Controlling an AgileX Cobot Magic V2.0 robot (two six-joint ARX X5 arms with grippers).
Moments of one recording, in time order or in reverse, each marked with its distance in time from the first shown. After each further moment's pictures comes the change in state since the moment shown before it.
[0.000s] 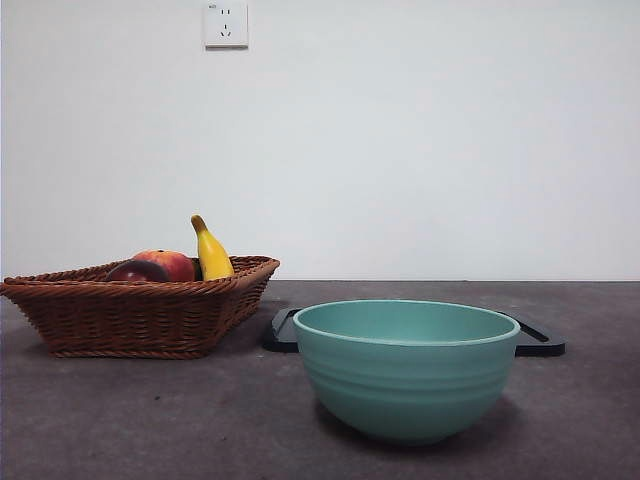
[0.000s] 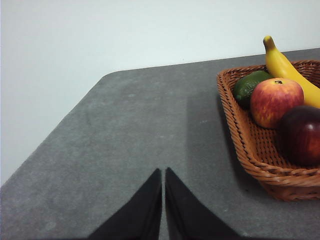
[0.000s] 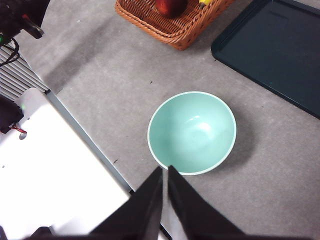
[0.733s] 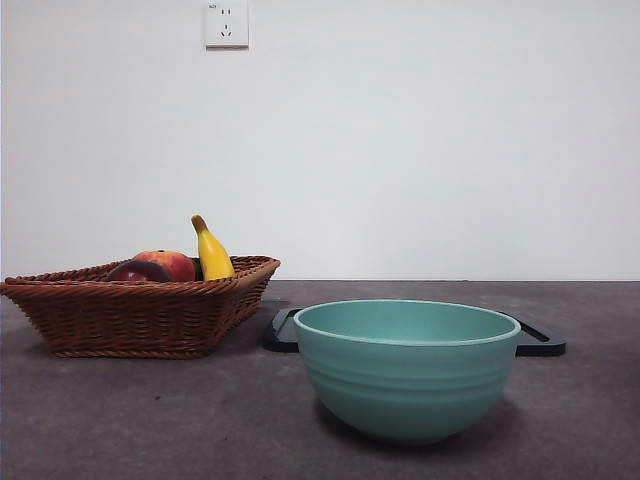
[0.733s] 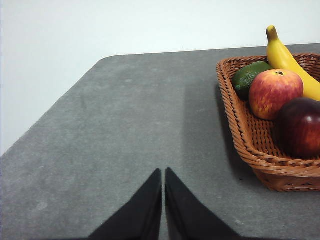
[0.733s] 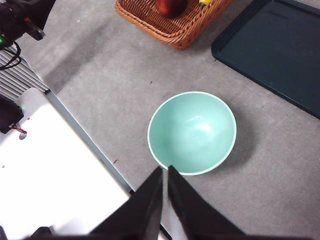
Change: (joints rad) left arm 0.000 0.001 0.000 -0.047 0.001 -0.059; right arm 0.000 0.000 0.000 0.000 0.000 0.000
